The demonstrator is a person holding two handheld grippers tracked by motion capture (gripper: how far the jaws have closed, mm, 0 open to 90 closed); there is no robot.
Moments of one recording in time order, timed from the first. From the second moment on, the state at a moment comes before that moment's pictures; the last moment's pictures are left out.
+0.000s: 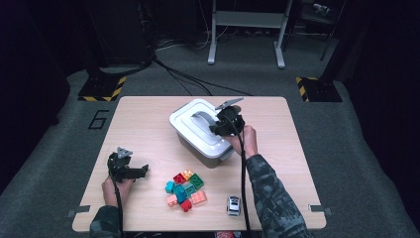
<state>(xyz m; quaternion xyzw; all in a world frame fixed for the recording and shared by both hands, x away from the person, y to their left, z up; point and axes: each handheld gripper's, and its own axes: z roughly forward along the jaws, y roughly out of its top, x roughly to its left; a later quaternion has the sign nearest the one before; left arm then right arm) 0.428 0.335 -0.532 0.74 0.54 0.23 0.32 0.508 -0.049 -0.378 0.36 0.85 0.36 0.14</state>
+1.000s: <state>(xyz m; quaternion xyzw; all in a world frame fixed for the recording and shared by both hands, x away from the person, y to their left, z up) 0.427 0.335 -0.532 0.75 0.54 0.23 0.32 0.519 -0.027 -0.365 0.33 0.86 0.33 0.19</state>
